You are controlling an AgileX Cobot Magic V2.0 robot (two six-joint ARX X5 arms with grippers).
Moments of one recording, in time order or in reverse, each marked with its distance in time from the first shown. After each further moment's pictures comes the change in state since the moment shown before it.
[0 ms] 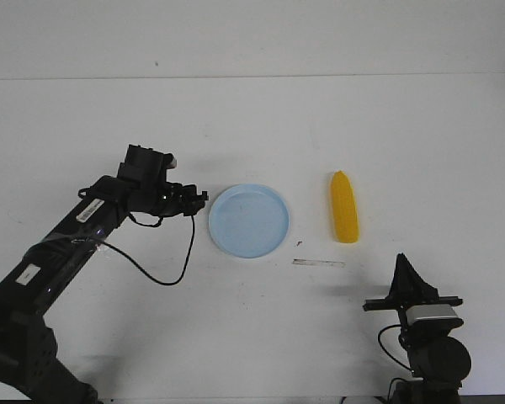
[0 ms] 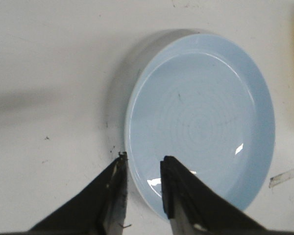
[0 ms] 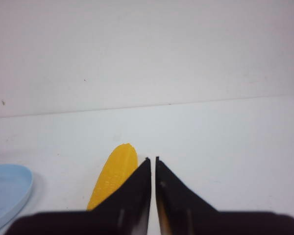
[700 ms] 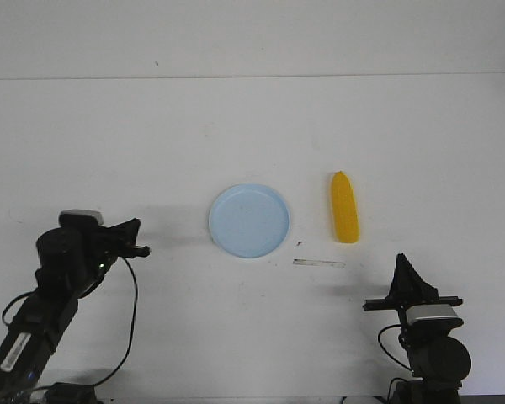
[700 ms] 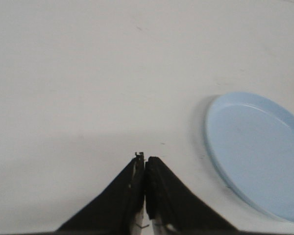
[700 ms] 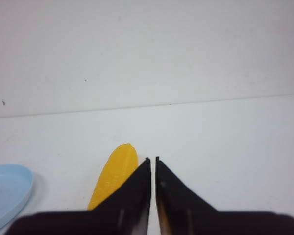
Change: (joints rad) left arm 0.200 -0.777 -0.736 0.494 -0.169 0.117; right arm 0.000 0.000 0.000 0.000 0.000 0.000
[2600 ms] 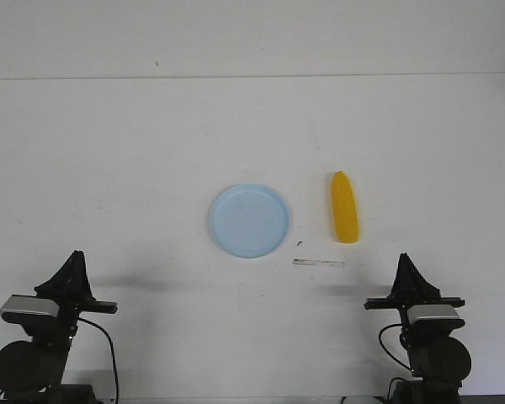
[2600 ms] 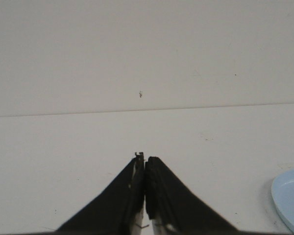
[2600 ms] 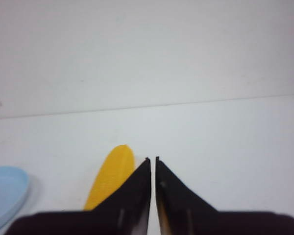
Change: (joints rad) left arm 0.083 -0.816 -0.326 0.020 -0.179 0.189; right arm 0.000 0.000 0.000 0.003 0.027 0.000
